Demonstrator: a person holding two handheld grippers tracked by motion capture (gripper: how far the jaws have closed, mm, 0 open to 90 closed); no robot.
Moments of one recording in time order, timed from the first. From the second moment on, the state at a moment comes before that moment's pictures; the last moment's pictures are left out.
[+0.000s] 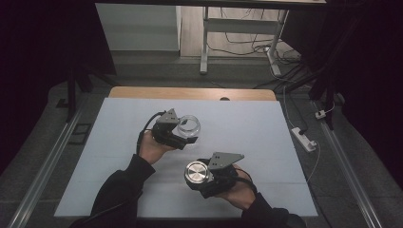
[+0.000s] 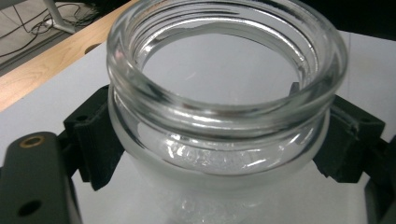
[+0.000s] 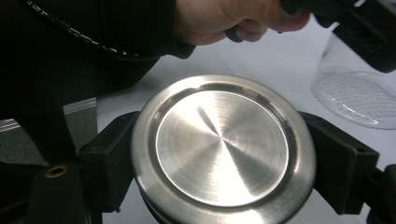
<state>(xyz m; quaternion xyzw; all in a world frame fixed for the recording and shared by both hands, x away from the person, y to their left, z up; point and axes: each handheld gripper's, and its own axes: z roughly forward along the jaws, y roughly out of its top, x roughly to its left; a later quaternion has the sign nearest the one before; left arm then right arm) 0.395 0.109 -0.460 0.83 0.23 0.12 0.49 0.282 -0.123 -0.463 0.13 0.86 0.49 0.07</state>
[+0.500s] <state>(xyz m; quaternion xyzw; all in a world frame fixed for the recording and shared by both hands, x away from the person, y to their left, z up) 0.414 0.100 -0.473 0.83 0.24 0.12 0.49 0.289 -0.116 -0.489 0.14 0.86 0.48 0.07</state>
